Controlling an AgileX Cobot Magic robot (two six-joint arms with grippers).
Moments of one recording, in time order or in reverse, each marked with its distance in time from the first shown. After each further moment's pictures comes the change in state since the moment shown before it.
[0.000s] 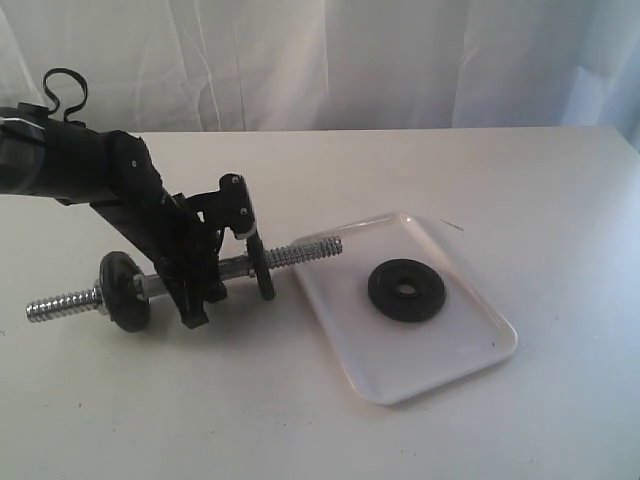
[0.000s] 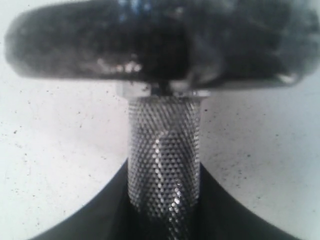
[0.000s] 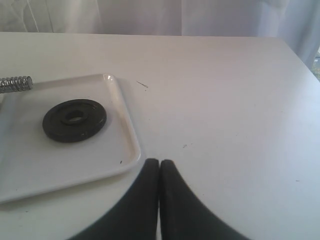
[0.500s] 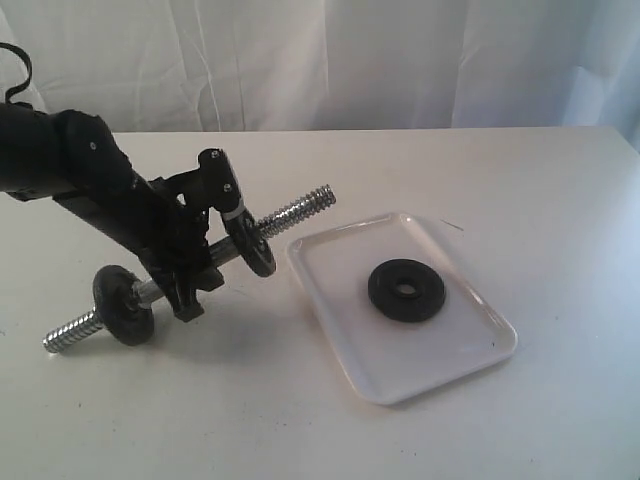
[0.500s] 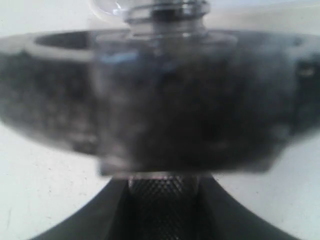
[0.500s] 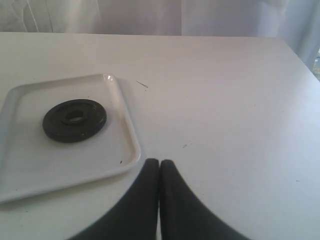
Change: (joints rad) left arm 0.000 -0.171 0.123 -0.096 -0.034 -0.007; right arm 0.000 0.000 0.000 0.000 0.000 0.000
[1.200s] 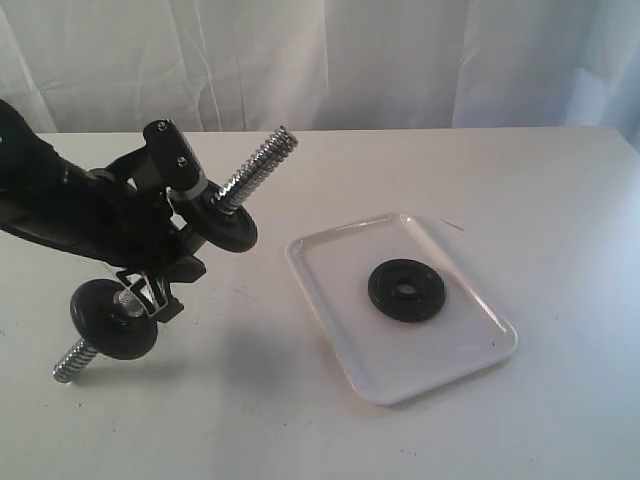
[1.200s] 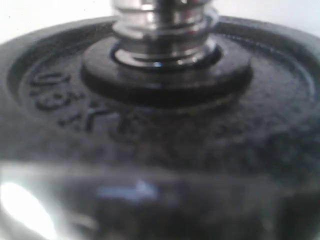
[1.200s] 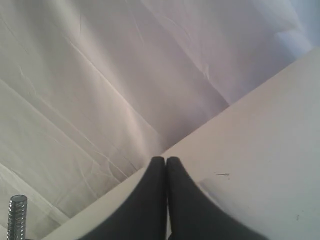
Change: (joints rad) left arm 0.000 -0.263 0.182 -0.090 -0.045 -0.060; right arm 0.000 0.000 0.000 0.178 -0.355 0.422
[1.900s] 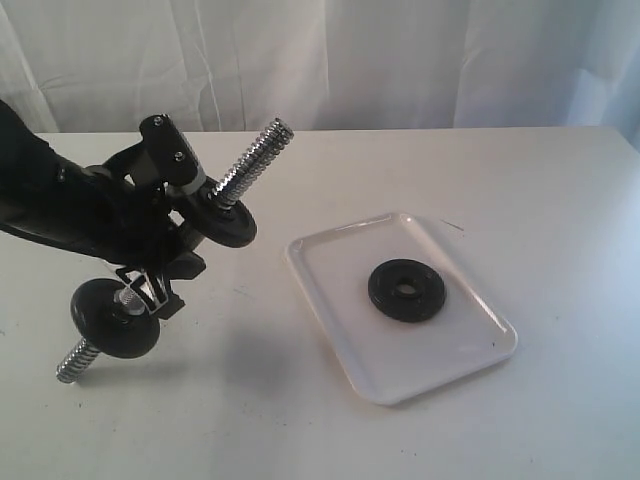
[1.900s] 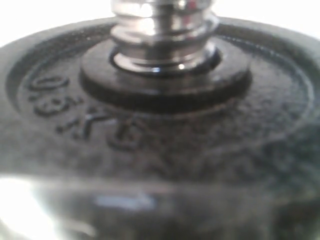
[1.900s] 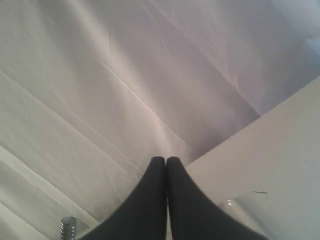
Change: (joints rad) left arm 0.000 -0.011 0.004 -0.007 -0.008 -0.011; right arm 0.000 0.106 -0.287 -0.047 0.180 0.076
